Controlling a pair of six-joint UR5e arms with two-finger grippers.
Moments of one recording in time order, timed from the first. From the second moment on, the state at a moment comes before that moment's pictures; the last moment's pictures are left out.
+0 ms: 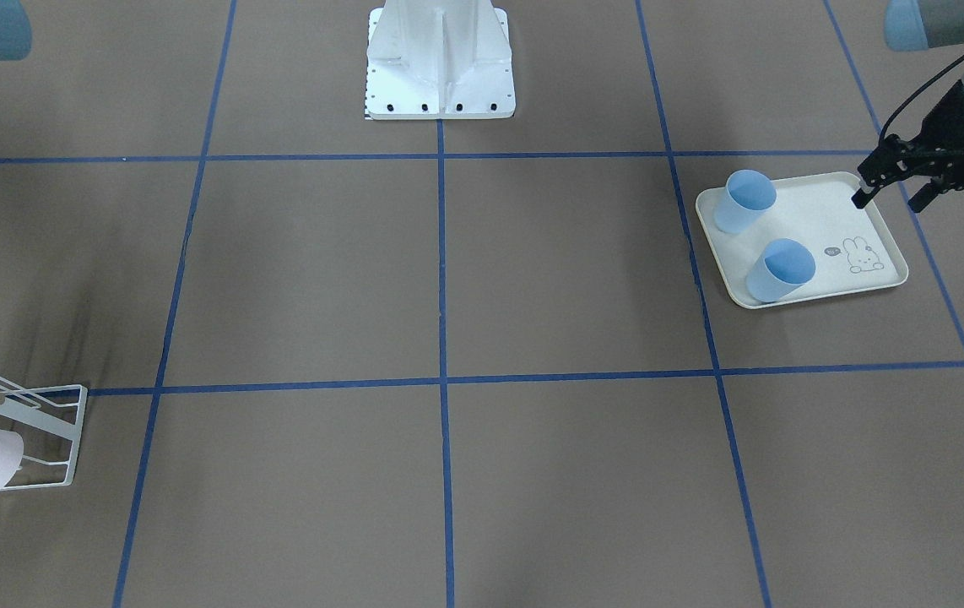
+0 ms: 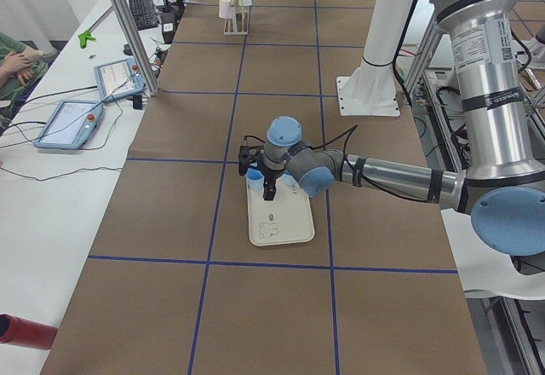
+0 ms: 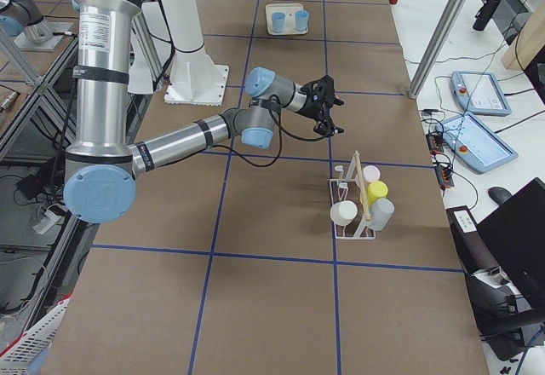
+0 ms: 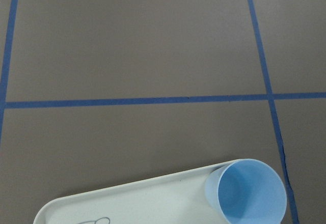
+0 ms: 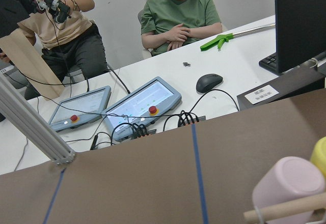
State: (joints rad) left arm -1.05 -1.32 -1.92 -2.23 -2.23 -0.94; right arm 0.96 -1.61 1.98 -0.64 1.57 1.26
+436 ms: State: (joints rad) left arm -0.88 -1.32 -1.96 -2.22 -2.22 -1.16; right arm 0.91 -1.49 1.98 -0.68 1.65 1.43
